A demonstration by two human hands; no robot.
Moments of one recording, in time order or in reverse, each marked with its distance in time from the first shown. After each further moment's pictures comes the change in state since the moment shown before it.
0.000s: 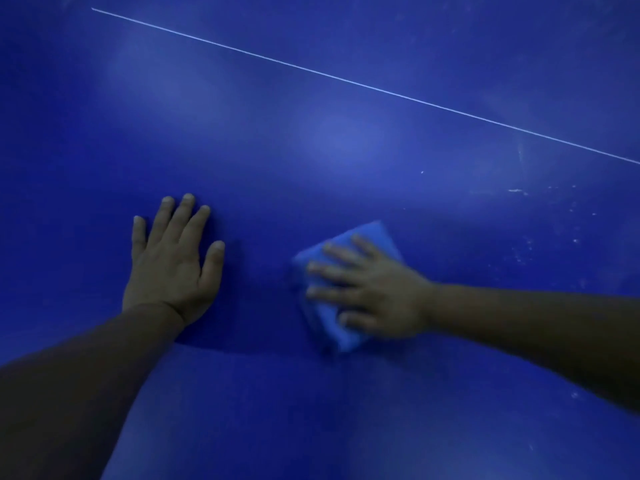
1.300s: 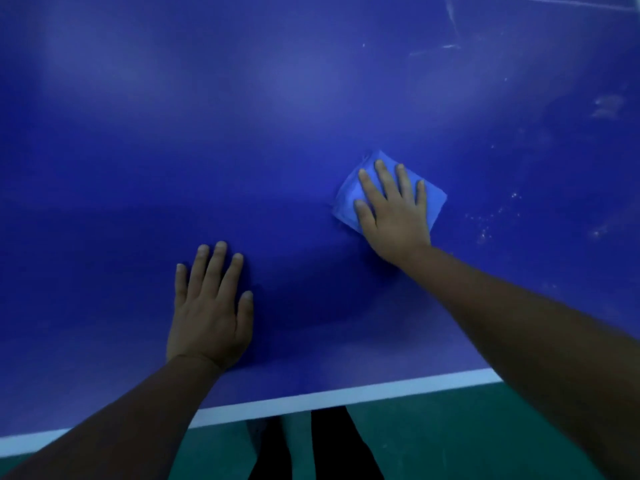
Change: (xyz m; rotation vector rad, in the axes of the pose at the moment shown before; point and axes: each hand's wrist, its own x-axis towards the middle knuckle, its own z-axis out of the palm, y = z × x) left_hand -0.230 0.001 -0.002 0.098 -0.199 0.266; right_hand -0.064 -0.172 0.015 0.111 0.128 1.253
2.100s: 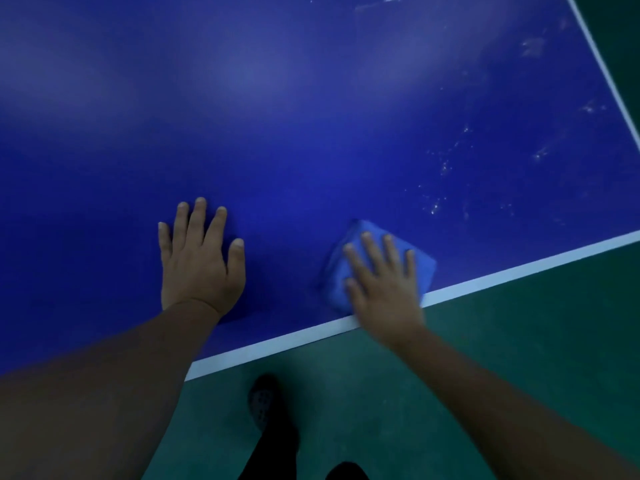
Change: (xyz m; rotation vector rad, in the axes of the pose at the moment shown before) left_hand -0.002 -0.002 0.000 -0.104 0.041 0.005; right_hand -0.219 -0.046 0.019 -0.044 -0.079 0.126
